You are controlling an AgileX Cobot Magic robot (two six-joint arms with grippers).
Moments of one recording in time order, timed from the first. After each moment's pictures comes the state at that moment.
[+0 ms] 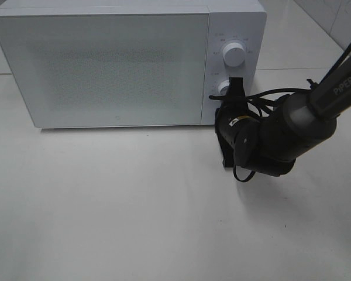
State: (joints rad) left arm 0.00 0.00 -0.52 -0.10 1.08 0.06; right arm 0.56 2.15 -0.90 0.71 -0.88 1.31
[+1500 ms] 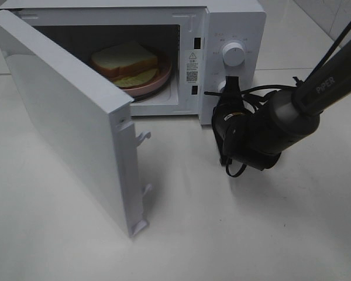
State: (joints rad) left arm 0.00 0.00 -0.52 -0.10 1.08 0.06; right arm 0.55 2.20 -1.00 0.83 -0.84 1.20
